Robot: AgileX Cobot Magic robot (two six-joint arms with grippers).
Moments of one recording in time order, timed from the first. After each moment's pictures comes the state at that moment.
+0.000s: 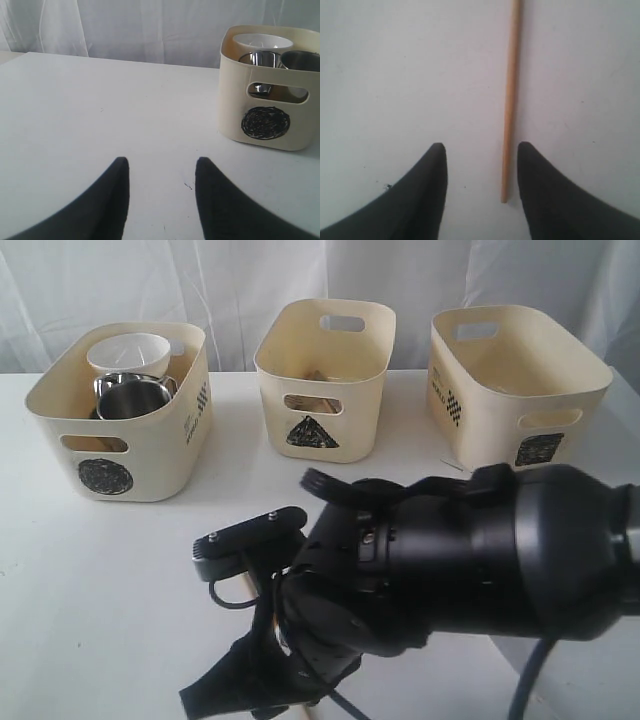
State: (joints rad) left arm 0.19 0.00 0.02 -0.11 0.19 0.06; right arm 0.92 1.69 -0.99 -0.14 0.60 0.63
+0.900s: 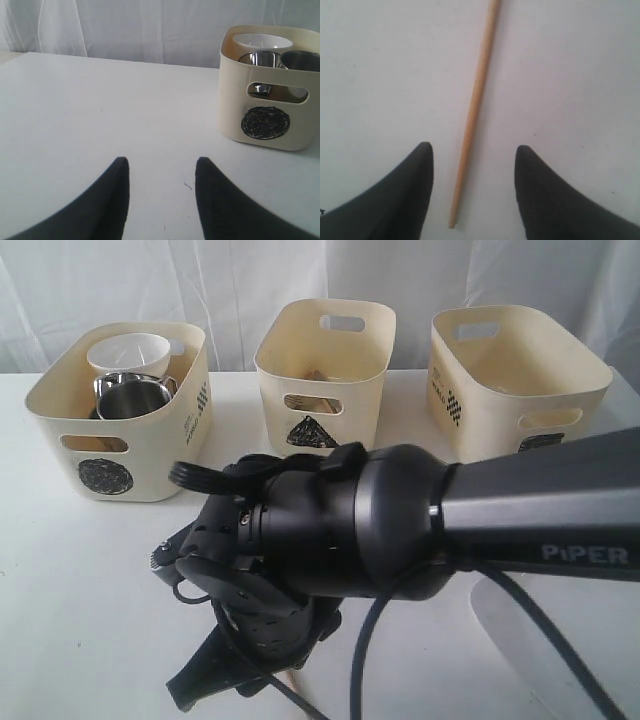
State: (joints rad) left arm 0.19 0.00 0.02 -0.11 0.19 0.06; right arm 0.95 1.86 -1.24 -0.29 0.88 0.59
